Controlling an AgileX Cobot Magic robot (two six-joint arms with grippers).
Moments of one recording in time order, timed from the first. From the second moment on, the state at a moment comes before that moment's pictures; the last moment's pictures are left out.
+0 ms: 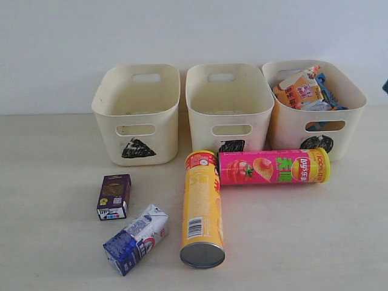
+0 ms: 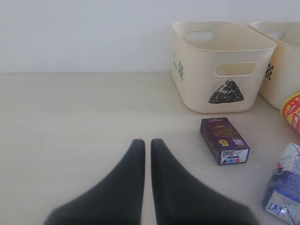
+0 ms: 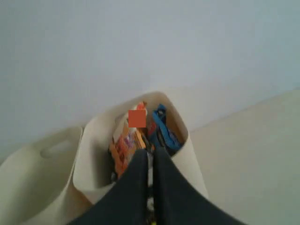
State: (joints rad) left arm -0.02 0.00 0.00 -0.13 0.28 0.10; right arm 0.11 1.20 -0.39 0.27 -0.68 0.18
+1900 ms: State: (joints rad) left arm -0.02 0.00 0.00 -0.02 0.20 0.10; right arm 0.11 0.01 0.00 -0.09 0.12 0.33
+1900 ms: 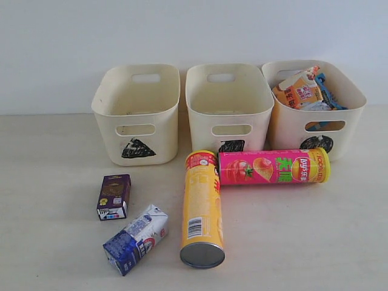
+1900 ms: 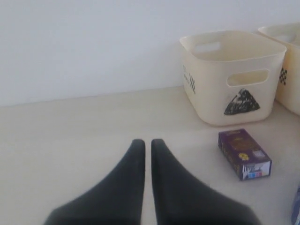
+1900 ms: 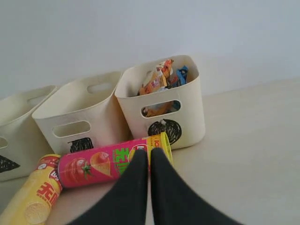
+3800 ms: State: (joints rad) left arm -0.19 1.29 -1.23 -0.40 1.13 0.59; right arm 0.11 0.01 0.00 -0.06 0.14 0.33
